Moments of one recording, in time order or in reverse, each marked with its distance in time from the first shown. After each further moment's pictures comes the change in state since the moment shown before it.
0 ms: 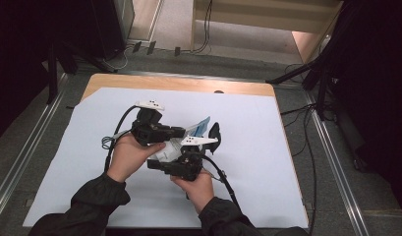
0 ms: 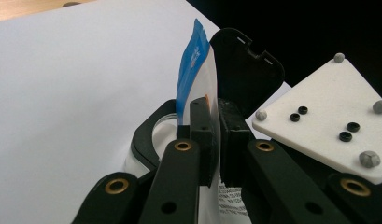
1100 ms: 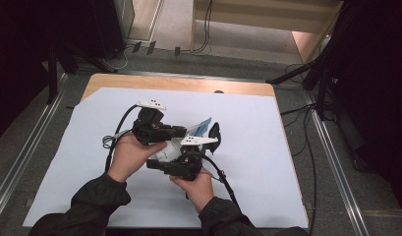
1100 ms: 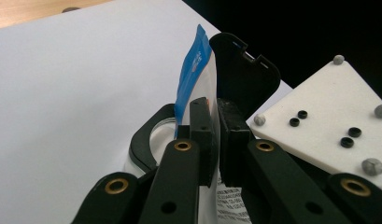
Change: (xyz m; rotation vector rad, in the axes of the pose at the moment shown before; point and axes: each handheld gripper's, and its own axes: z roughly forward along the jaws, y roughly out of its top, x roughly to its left) left arm -0.004 0.004 -0.001 -0.002 0.006 0.015; right arm 0.003 0.002 0.000 -0.013 0.007 -0.020
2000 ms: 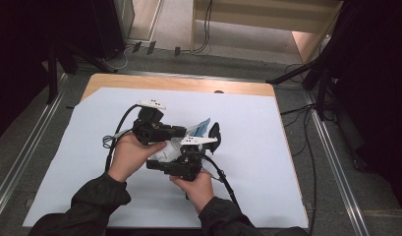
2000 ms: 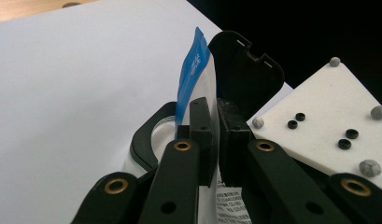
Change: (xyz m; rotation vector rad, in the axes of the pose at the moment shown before) left arm 0.003 0.000 0.003 0.008 -0.006 -0.022; right arm -0.002 -0.001 0.001 0.012 0.021 0.033
